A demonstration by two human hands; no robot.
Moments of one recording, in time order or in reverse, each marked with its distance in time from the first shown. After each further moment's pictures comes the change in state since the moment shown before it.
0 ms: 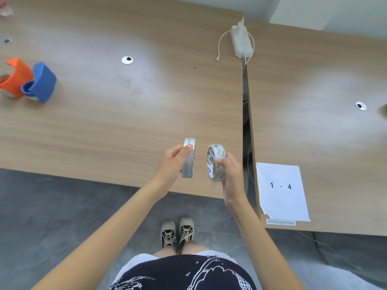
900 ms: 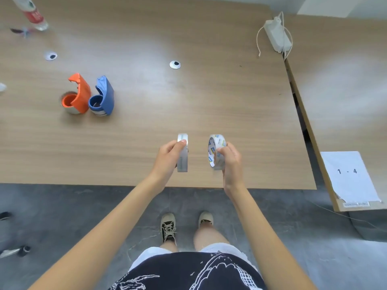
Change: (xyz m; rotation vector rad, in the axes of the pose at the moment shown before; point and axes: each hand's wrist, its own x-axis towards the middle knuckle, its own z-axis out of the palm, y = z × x) left_hand 0.005 0.025 -0.316 0.042 -0.025 -0.027; right_hand -0.012 0.045 0.305 0.022 0.139 -0.025
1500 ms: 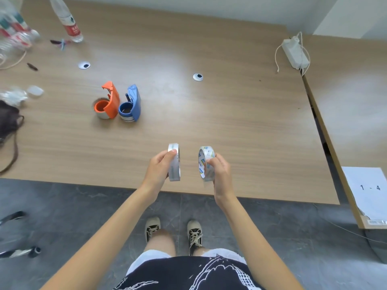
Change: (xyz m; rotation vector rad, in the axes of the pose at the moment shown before) left_hand -0.025 -0.004 -0.103 -0.057 0.099 0.002; right_hand -0.028 0.028 0.096 -0.004 -0.127 0.007
